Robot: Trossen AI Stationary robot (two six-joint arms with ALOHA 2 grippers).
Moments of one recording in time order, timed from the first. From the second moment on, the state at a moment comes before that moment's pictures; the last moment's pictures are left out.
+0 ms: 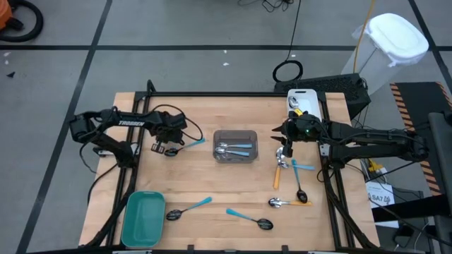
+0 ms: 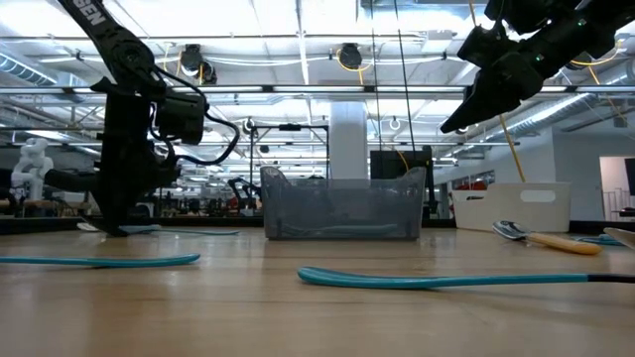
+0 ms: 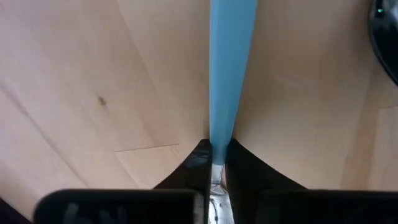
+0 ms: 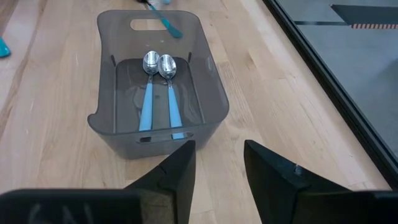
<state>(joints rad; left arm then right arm) 0.49 1.48 0.63 -0.74 -0.26 0.78 -0.25 0.82 0.50 -0.28 0.05 -0.12</state>
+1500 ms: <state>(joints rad) 0.21 1.49 1.09 -0.82 -0.32 0.26 -0.25 0.82 0.50 -0.28 0.05 -0.12</state>
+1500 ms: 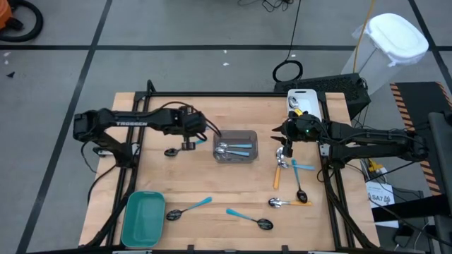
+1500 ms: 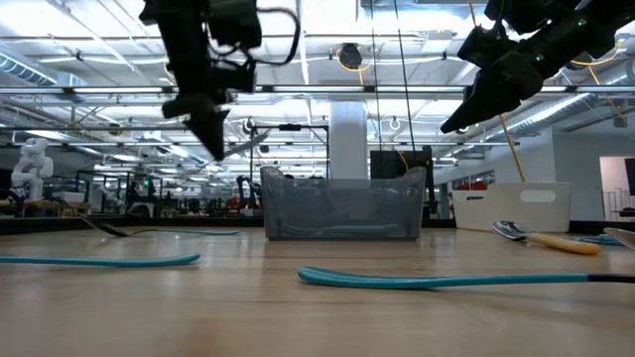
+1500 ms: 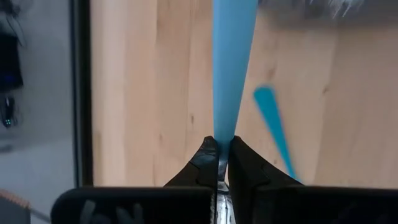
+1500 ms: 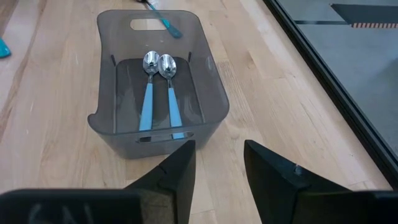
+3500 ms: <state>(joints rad) 0.00 1.77 1.40 -0.51 -0.30 0.29 -0.25 0.82 0.50 -0.28 0.05 -0.09</state>
